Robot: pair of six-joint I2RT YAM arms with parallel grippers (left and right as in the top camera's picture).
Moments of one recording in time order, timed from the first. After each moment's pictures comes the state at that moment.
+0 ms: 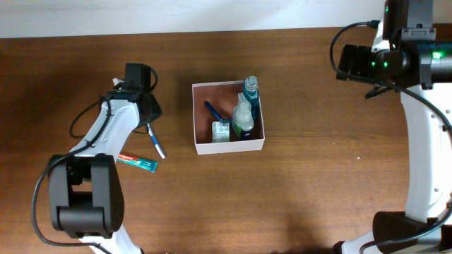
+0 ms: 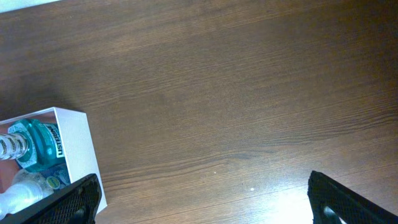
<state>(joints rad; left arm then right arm) -0.07 1.91 1.33 -0.64 -0.22 -0.52 -0.03 1.70 2.04 -1.36 0.11 0.18</state>
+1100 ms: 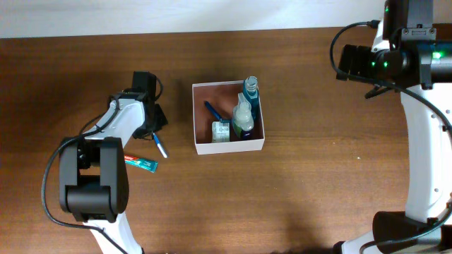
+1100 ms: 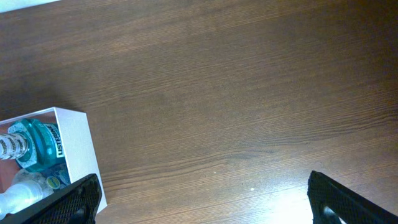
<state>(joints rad) -0.07 2.02 1.33 -0.67 -0.15 -0.52 -0.03 1.70 2.04 -1.36 0.11 0.18</state>
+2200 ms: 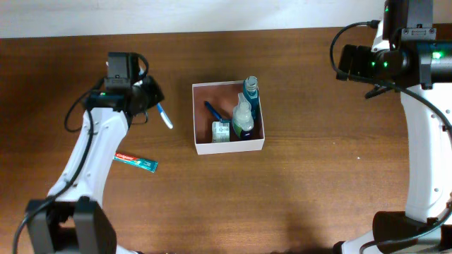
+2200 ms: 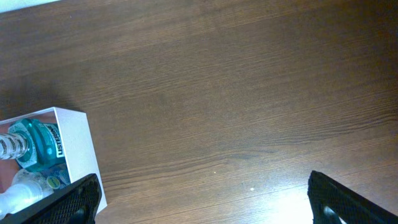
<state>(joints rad) -0.07 1.67 1.36 -0.60 0.09 -0.52 -0.03 1.70 2.04 -1.36 0.11 0.18</state>
